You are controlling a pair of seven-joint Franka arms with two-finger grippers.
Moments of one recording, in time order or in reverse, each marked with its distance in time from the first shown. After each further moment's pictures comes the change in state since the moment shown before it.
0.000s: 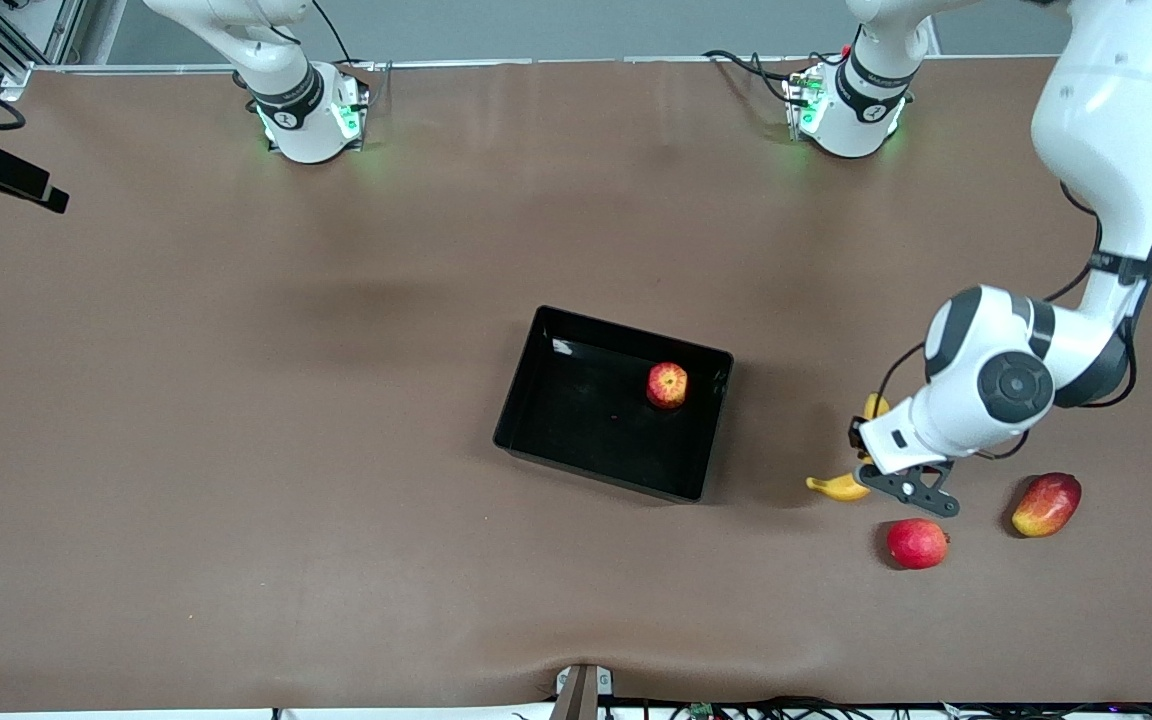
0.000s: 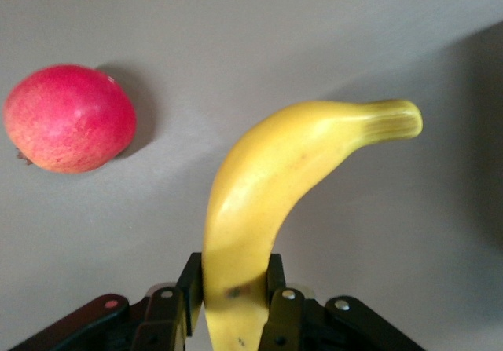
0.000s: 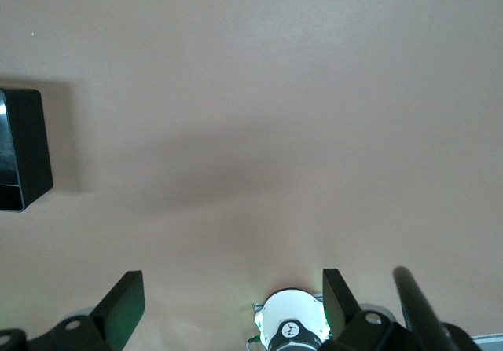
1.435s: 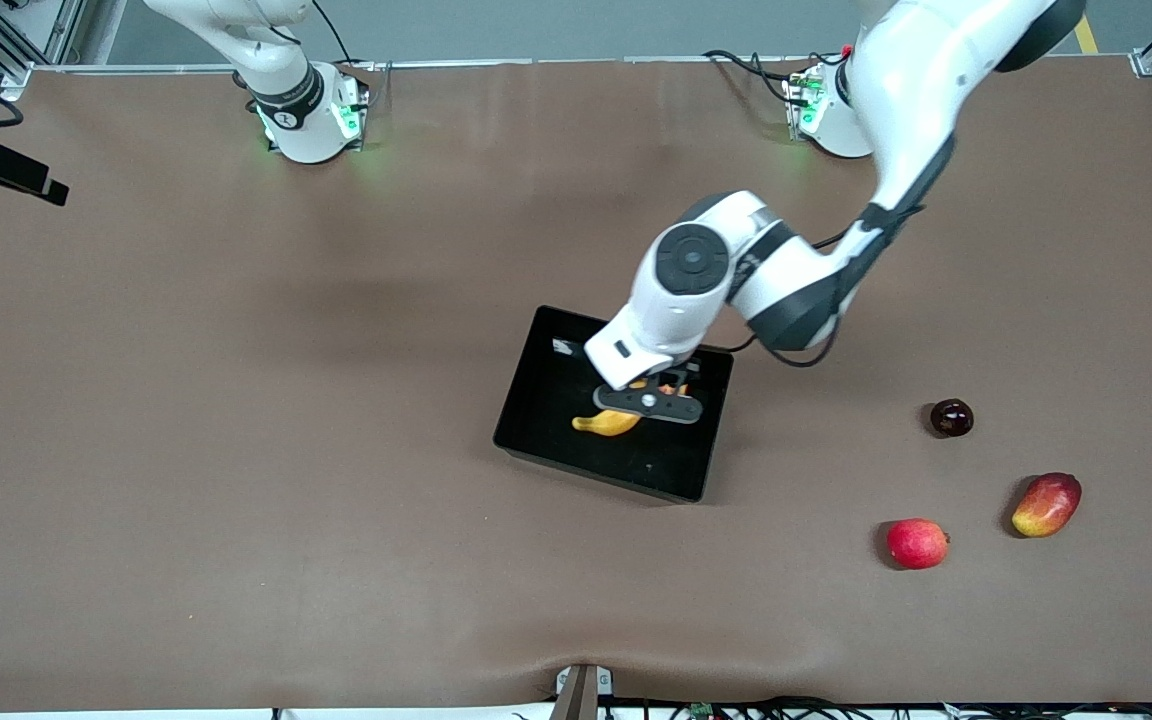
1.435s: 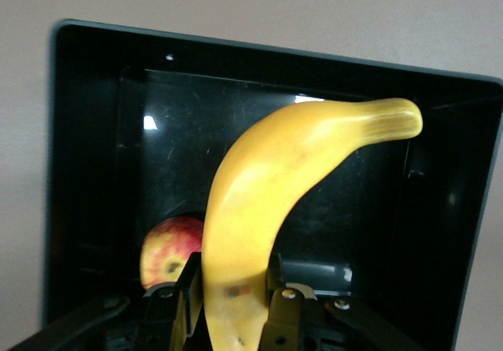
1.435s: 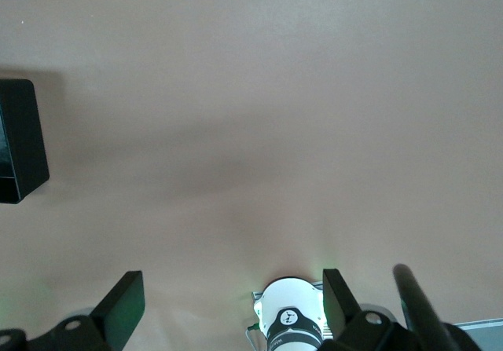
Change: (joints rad) left arm -0.497 0.129 -0.042 0.238 0.000 -0.063 -0.710; right arm -0.009 0.000 -0.002 0.000 0.002 -0.028 0.000
